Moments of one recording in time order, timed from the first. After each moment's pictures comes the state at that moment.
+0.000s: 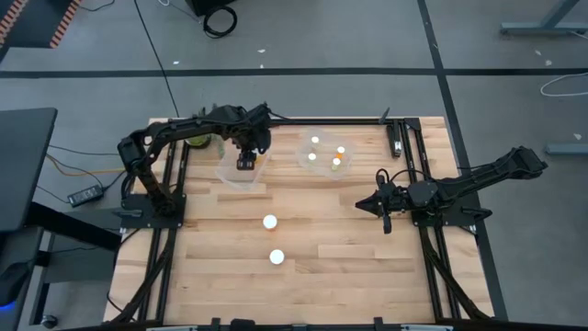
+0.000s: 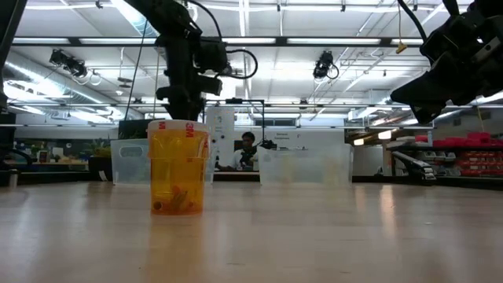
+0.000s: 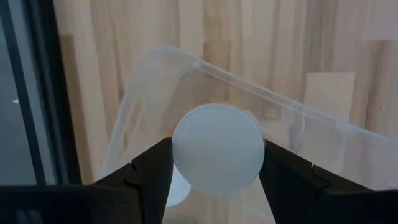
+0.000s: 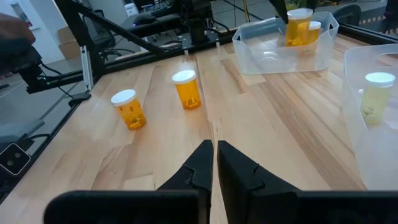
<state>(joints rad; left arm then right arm) 0.53 1.72 1.34 -0.93 -0.07 0.59 0.25 0.53 0.04 0.26 0.26 0.29</state>
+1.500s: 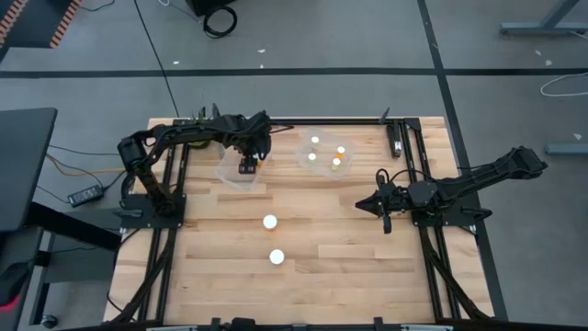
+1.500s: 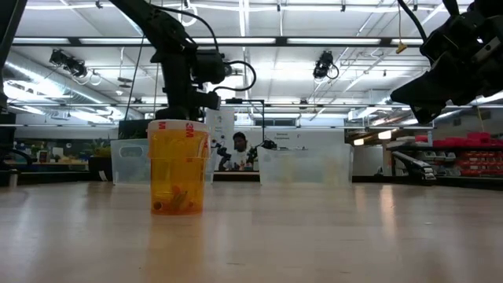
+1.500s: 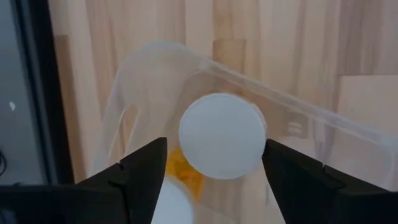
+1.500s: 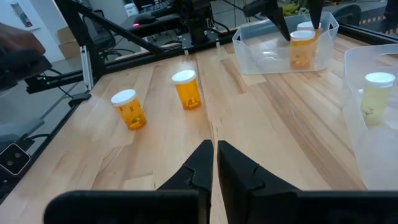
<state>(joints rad) 0.53 1.72 1.19 -0.73 -0.11 0.60 0.25 0.53 0.04 0.26 0.26 0.29</state>
